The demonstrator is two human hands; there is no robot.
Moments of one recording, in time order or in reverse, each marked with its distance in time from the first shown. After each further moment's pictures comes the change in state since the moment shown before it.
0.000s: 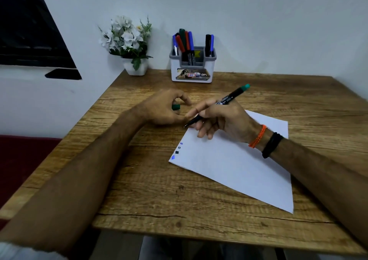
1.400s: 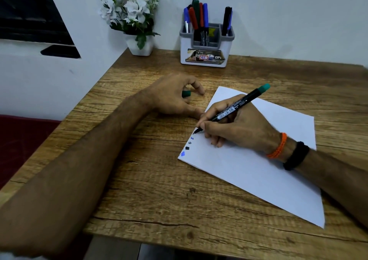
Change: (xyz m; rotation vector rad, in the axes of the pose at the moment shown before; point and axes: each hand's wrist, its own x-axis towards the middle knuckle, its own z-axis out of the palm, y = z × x) left_hand 0.003 0.000 -0.002 0.004 -0.048 0.002; right_hand -0.009 0.008 0.021 -0.326 0.105 0.026
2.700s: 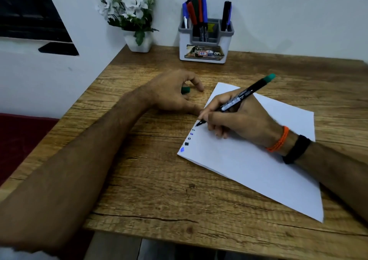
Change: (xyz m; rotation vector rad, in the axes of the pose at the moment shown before) left_hand 0.000 0.000 -0.001 -0.021 -0.022 -0.030; right_hand 0.005 0.006 -0.005 0.097 0.003 -0.043
